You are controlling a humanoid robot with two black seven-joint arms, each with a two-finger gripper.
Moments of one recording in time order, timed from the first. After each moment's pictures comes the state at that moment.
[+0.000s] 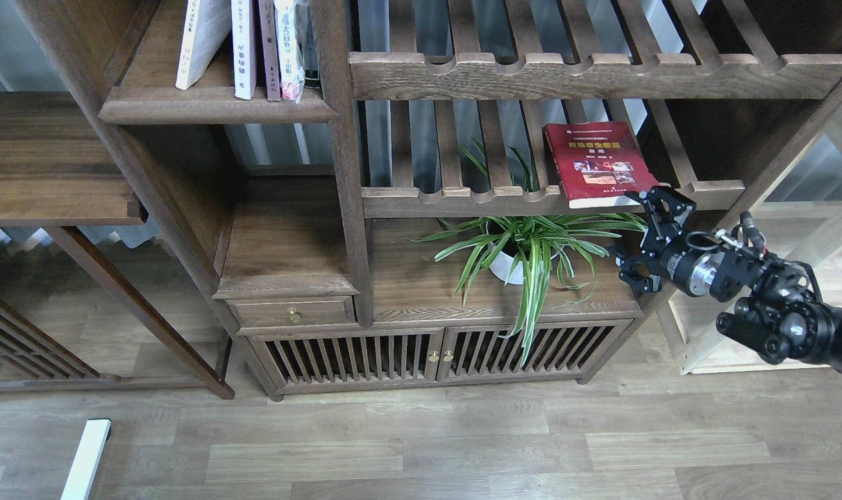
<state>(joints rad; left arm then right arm) -0.13 0.55 -0.09 -1.09 0.43 0.17 -0.09 0.89 -0.54 -0.31 0.60 -1.00 -0.40 0.49</state>
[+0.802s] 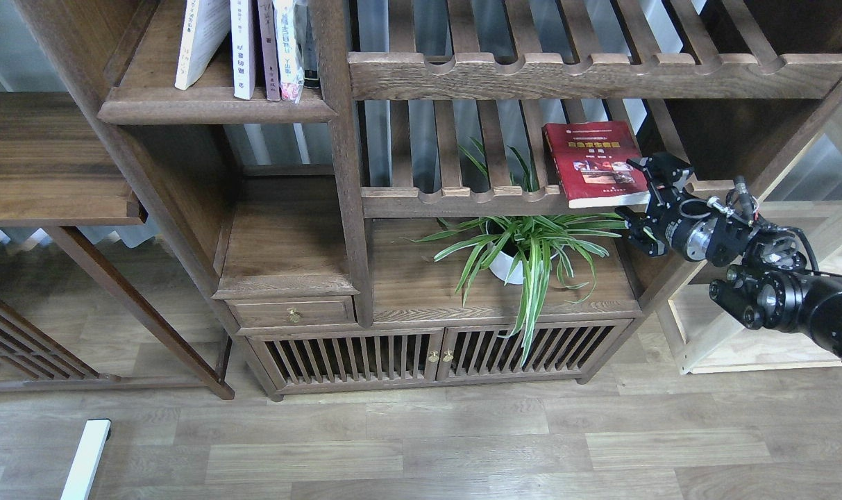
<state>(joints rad) -0.13 0.50 -0.09 -1.02 0.43 0.17 -0.09 0.93 -0.41 -0.40 0.36 -1.00 -0.40 0.49</state>
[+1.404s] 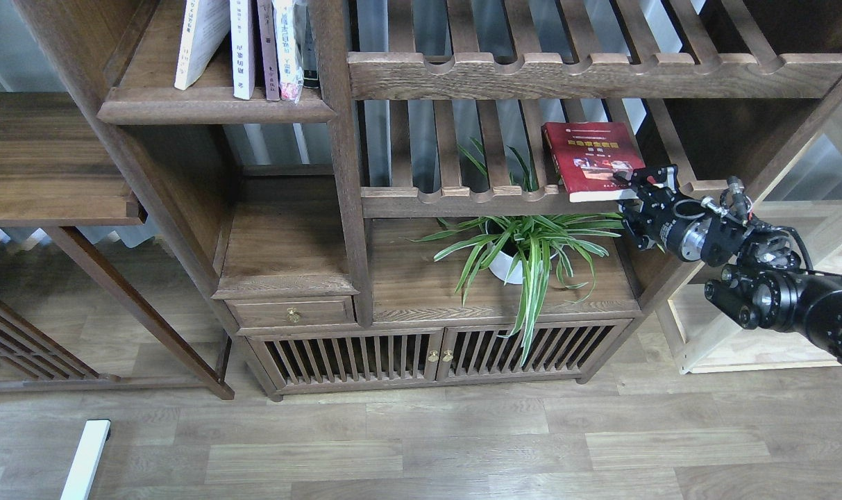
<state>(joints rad) -0.13 0.49 -0.09 -1.00 0.43 0.17 -0.09 0.94 -0.41 -0.40 0.37 -0.99 -0.40 0.49</state>
